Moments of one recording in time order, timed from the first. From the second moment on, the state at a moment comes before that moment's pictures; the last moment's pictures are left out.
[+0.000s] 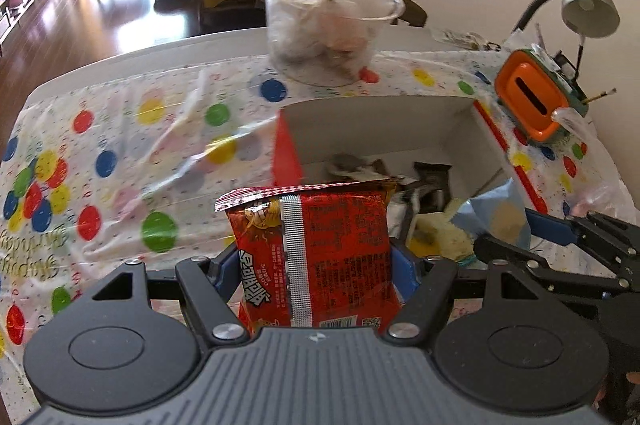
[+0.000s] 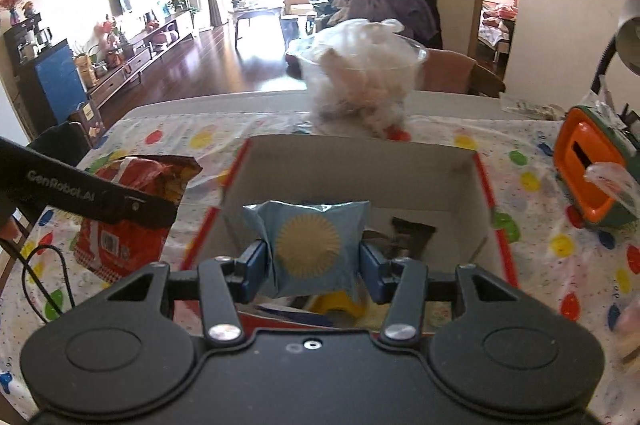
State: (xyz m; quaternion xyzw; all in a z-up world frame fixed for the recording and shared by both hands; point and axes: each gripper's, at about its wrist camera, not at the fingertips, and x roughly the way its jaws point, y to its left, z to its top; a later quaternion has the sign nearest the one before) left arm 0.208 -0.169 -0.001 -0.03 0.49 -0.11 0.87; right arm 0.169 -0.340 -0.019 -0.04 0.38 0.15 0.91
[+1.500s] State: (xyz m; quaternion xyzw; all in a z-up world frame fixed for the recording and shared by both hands) left arm 0.291 -0.279 -0.090 0.03 0.58 -0.07 0.81; right arm 0.249 -0.393 -0.097 -0.09 0.49 0.17 0.85
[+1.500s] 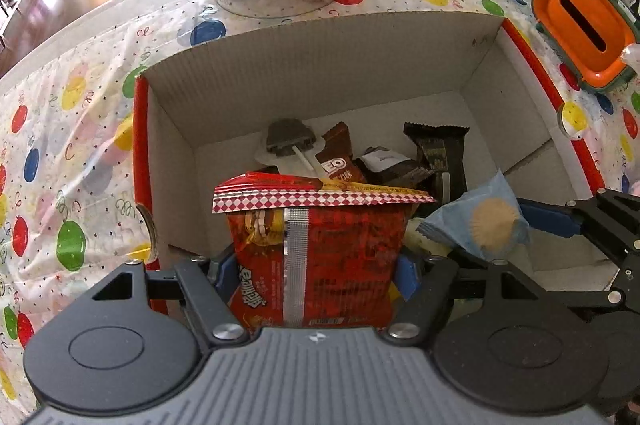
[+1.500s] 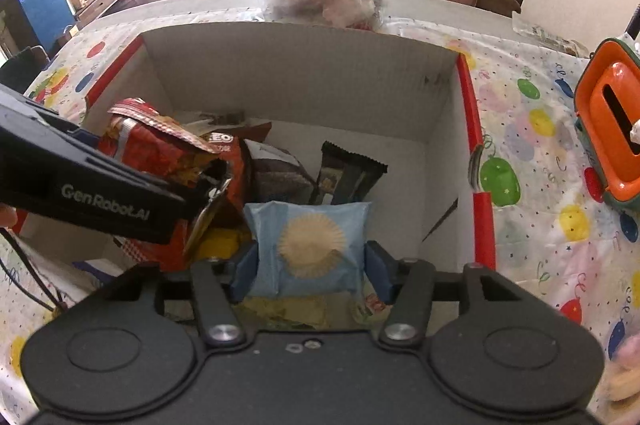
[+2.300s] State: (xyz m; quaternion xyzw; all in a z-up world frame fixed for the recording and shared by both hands) left arm 0.245 -0.251 -0.046 0.01 0.51 -0.09 0.85; right arm 0.208 -0.403 -0.051 -0.04 0.43 0.16 0.89
